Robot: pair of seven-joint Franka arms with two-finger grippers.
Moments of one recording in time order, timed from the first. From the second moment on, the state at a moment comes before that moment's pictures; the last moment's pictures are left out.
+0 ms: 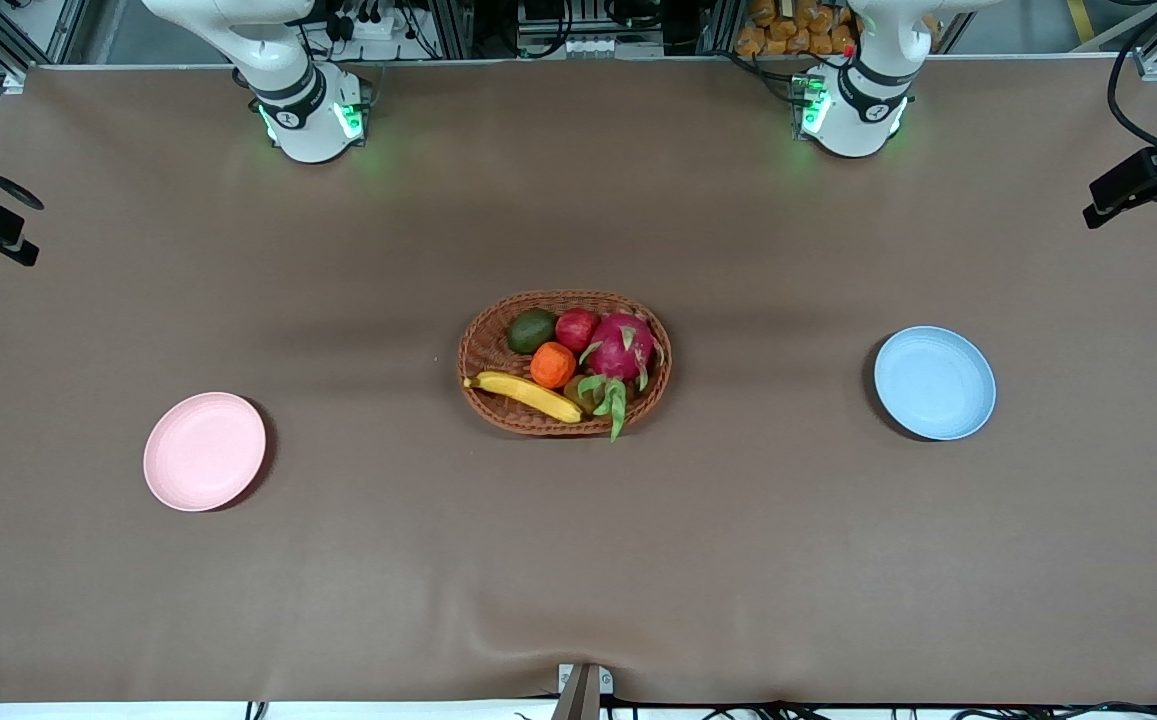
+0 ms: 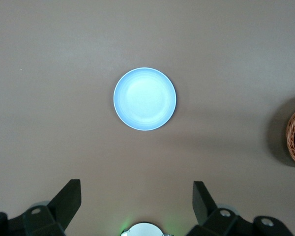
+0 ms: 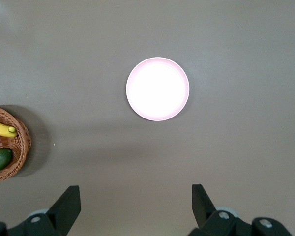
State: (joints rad) left arm 0.06 -0.06 -0.05 -1.54 0.04 1.43 -0.10; right arm 0.00 0.00 -0.11 -1.49 0.02 1.50 -0.06
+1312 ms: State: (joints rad) left arm 0.05 -0.06 -0.07 -1.57 0.01 1.42 -0.10; right arm 0.00 0.00 -0.11 -1.49 0.02 1.49 -0.06
